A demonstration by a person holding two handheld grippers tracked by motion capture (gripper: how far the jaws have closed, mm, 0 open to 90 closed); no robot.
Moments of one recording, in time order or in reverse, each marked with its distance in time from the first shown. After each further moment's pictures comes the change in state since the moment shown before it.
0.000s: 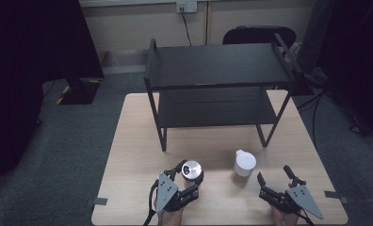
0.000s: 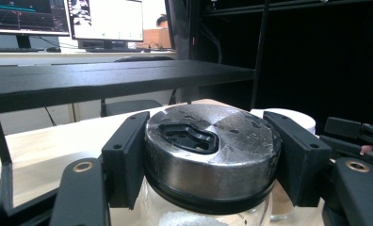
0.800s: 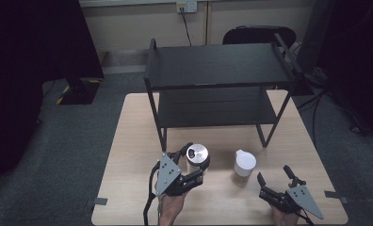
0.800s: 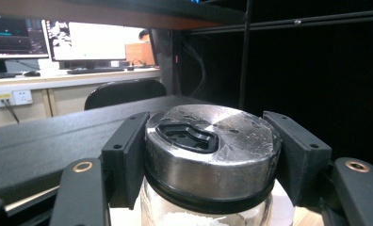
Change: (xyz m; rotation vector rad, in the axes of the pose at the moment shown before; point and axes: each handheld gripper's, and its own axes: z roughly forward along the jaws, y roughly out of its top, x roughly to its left) left arm 0.015 0.058 0.021 -0.045 -0.087 0.033; right arm -0.001 0.000 0.000 0.001 0.004 0.003
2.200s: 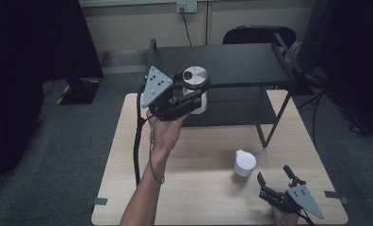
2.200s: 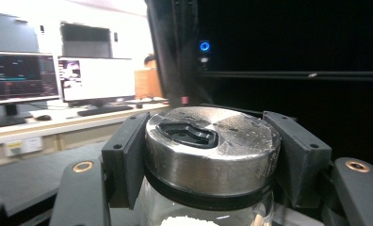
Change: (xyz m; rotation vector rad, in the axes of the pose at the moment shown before) left arm 0.063 0.149 0.074 -0.077 0.042 0.018; right arm 0.000 0.000 0.000 0.002 0.001 0.004
